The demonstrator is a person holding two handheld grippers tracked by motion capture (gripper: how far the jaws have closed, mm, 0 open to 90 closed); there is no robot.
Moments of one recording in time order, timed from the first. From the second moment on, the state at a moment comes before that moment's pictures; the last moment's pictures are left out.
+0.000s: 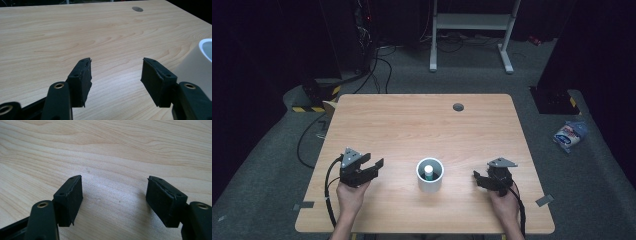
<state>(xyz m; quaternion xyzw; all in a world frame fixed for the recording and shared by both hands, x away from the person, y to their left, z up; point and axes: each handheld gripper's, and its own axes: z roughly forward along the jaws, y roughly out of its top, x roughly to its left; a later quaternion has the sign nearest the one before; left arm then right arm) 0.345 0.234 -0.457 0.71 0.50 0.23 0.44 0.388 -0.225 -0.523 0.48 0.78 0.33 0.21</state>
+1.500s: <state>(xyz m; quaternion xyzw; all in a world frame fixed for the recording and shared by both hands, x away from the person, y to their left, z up) 0.360 0.251 -0.528 0.71 0.57 0.25 0.33 0.388 -0.225 -0.523 0.48 0.78 0.33 0.21</state>
